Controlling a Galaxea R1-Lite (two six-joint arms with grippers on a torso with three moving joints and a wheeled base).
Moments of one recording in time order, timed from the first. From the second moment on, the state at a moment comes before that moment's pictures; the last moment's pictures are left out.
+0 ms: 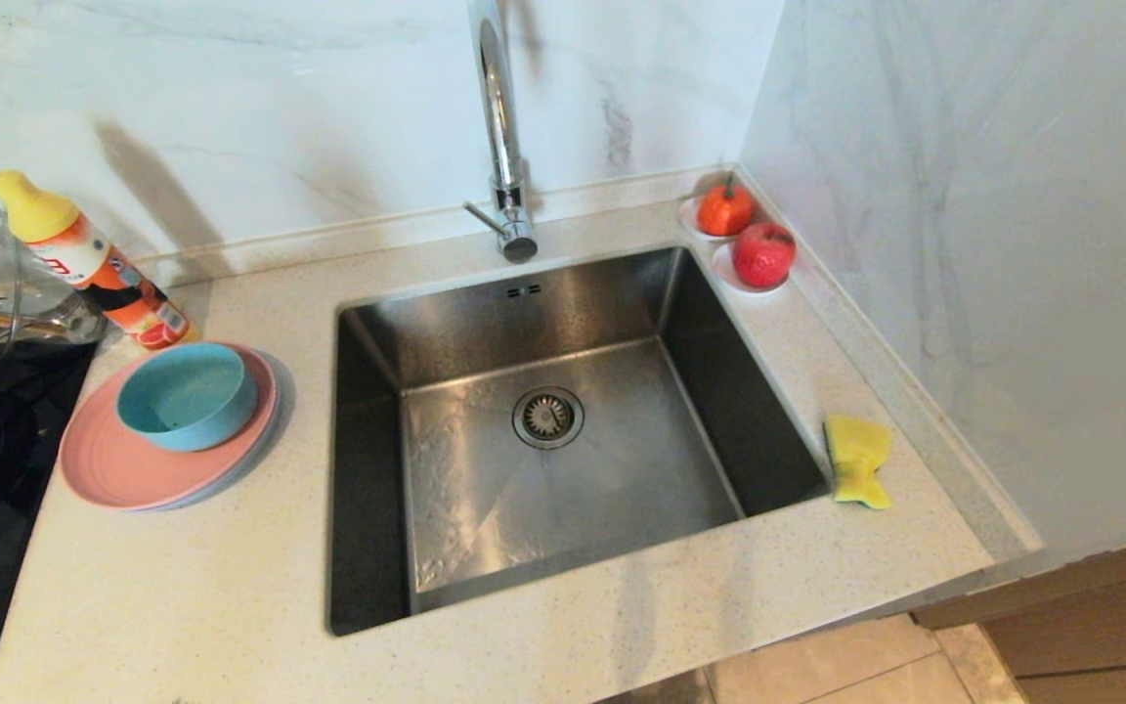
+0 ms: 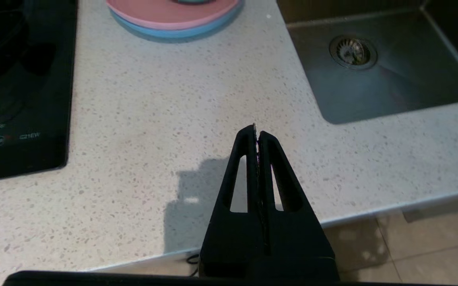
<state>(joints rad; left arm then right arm) 0.00 0.00 0.00 -0.01 0.03 0.00 0.00 0.00 0.00 0.00 0.00 0.00</state>
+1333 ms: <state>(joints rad) 0.27 1.29 -1.18 0.15 -0.03 -0.05 0.00 0.00 0.00 0.00 0.00 0.00</state>
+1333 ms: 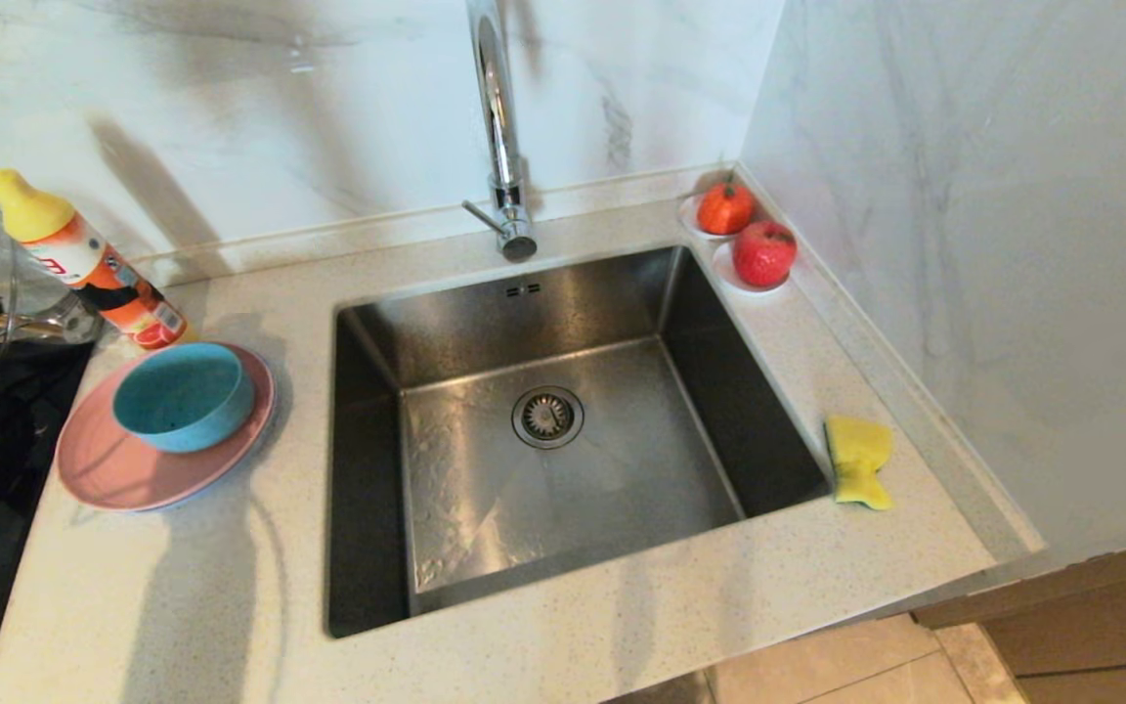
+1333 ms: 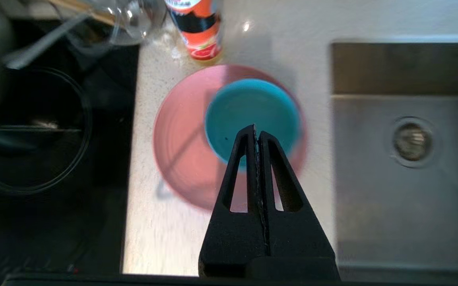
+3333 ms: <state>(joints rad) 0.32 1.83 -1.21 -0.49 0.02 -0.23 0.00 0.00 0.00 0.00 0.00 0.00</state>
